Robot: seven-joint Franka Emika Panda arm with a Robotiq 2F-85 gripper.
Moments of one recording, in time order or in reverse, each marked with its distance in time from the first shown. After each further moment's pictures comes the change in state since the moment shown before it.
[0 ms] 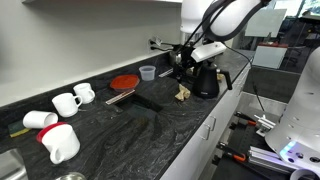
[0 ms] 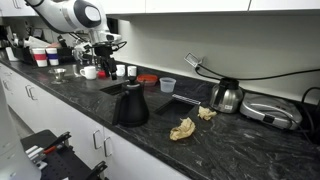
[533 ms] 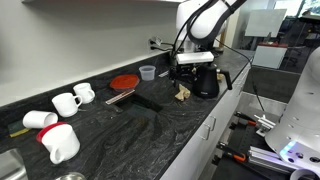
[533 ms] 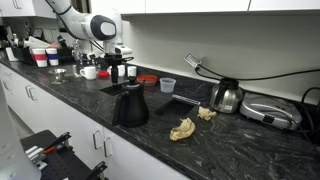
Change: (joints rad) arm -0.003 0.192 -0.093 0.080 0.154 0.032 0.214
